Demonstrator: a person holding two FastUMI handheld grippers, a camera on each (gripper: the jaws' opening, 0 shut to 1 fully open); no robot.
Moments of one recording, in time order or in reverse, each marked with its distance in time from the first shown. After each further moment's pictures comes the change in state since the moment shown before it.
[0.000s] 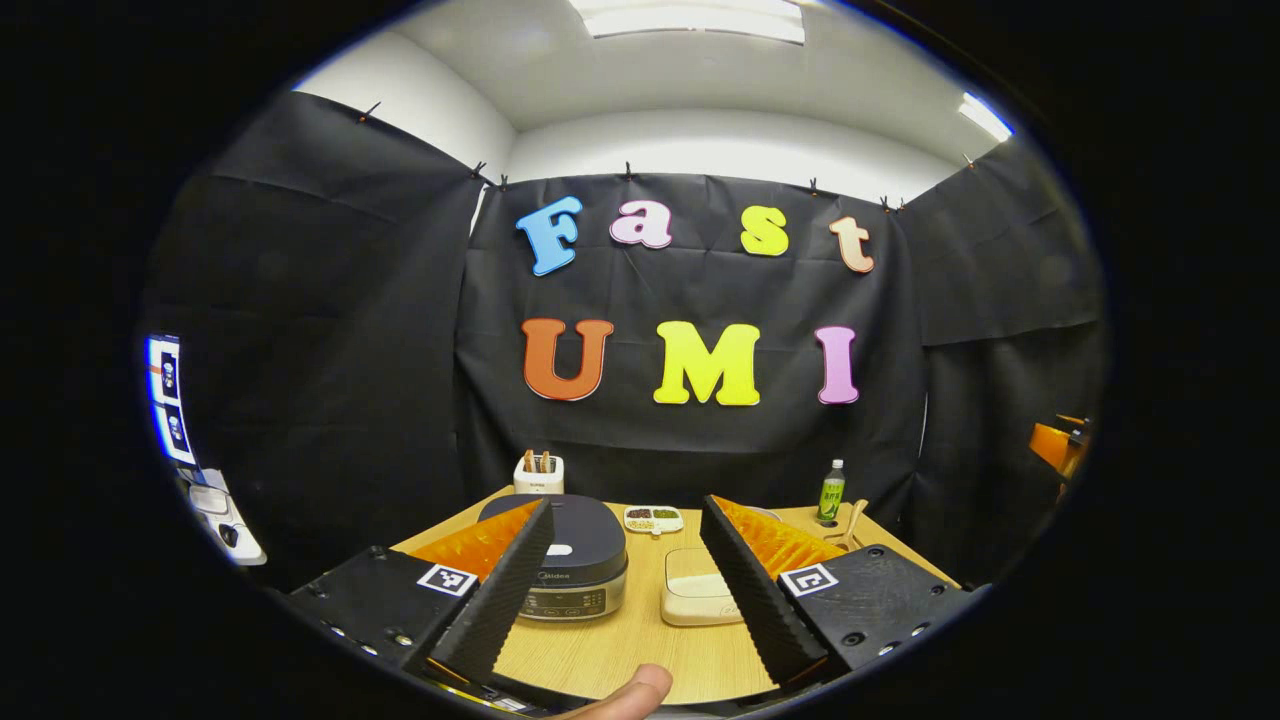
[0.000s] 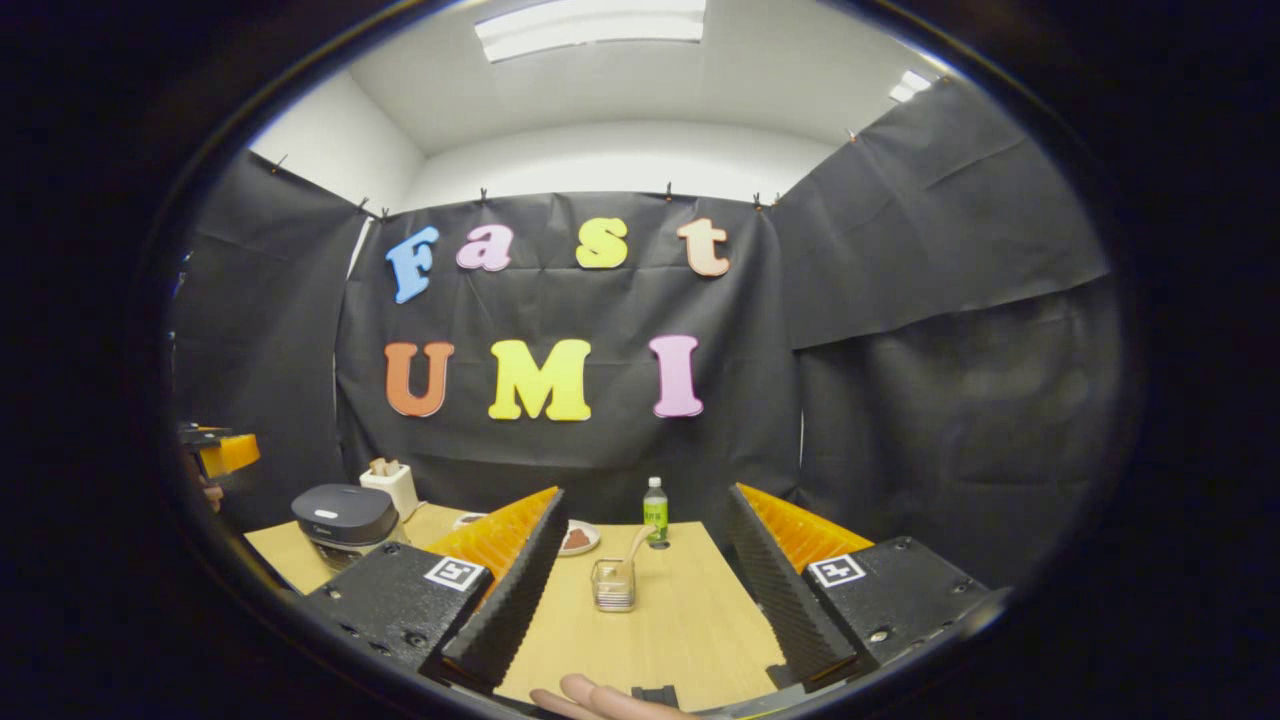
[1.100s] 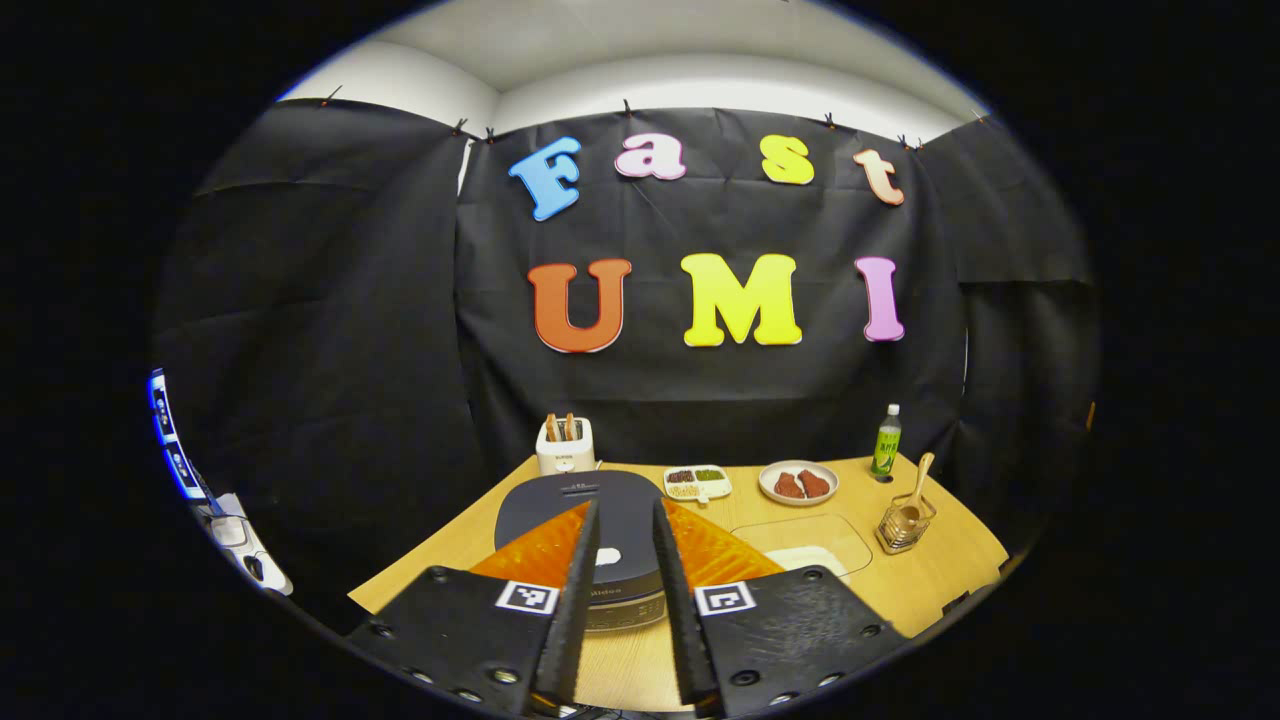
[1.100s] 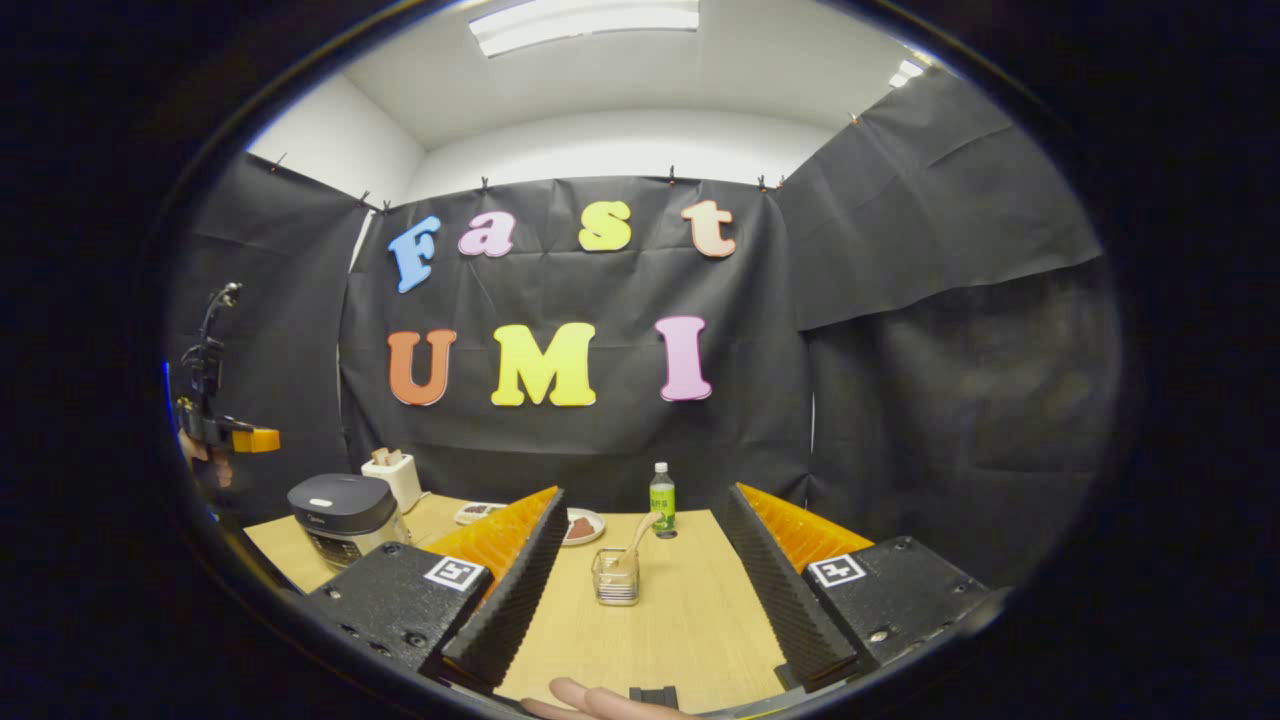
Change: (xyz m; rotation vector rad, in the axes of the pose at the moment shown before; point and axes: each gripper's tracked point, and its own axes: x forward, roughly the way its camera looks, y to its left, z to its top) left arm 0.108 0.045 -0.058 0.091 0.237 0.038; right arm 0.029 -0.003 -0.032 0.010 0.036 0.027
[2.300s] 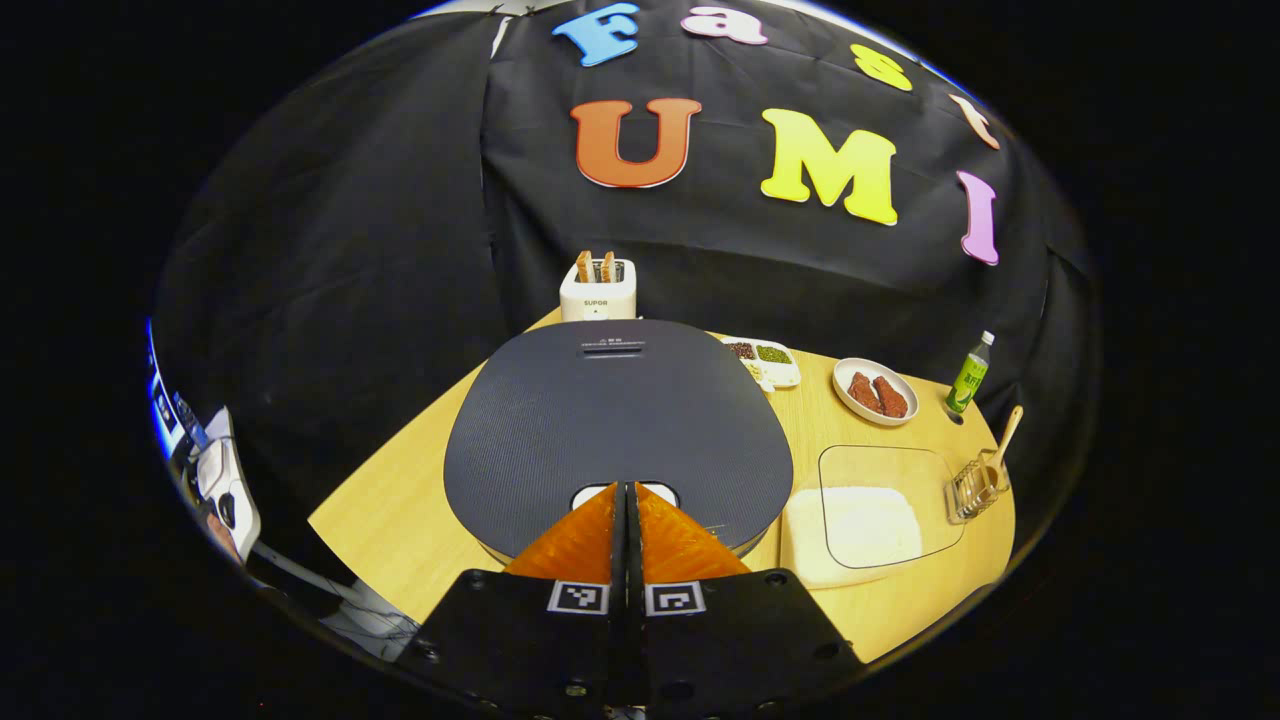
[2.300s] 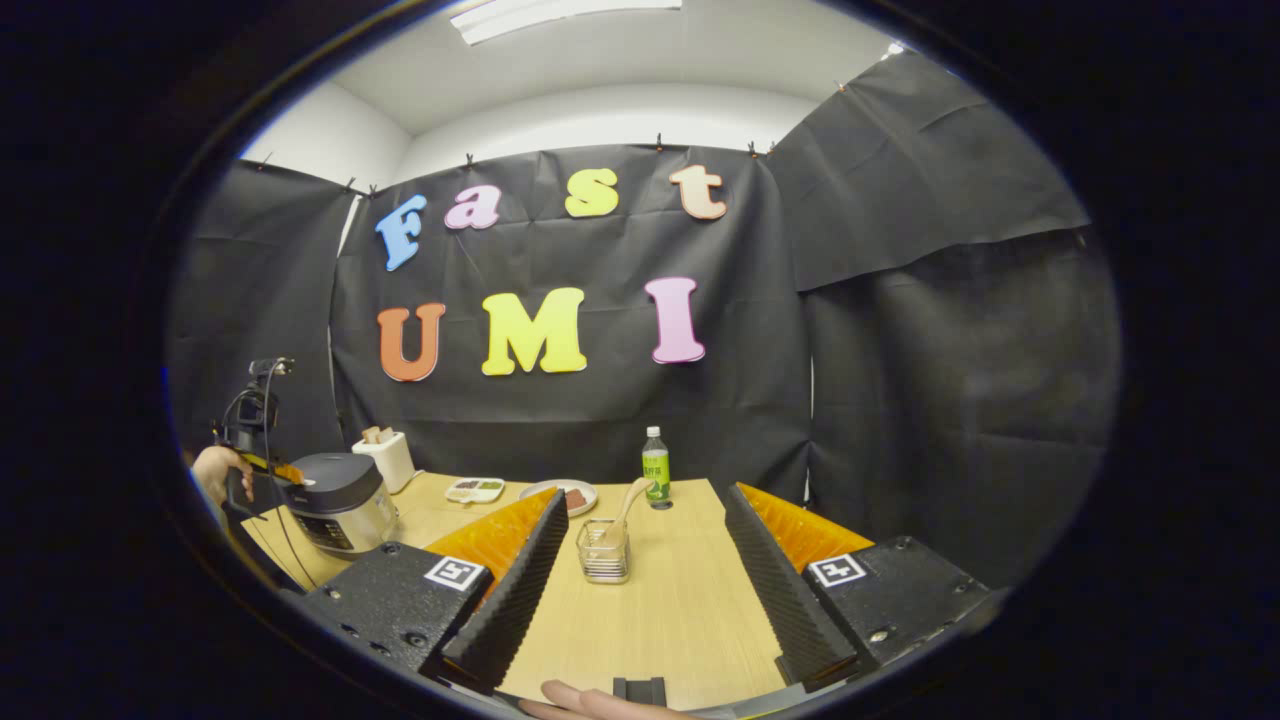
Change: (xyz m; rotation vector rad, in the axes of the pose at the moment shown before) left arm 0.087 0.029 -0.110 -0.174 0.420 0.113; right arm 0.021 -0.026 -0.052 0.035 0.093 -0.003
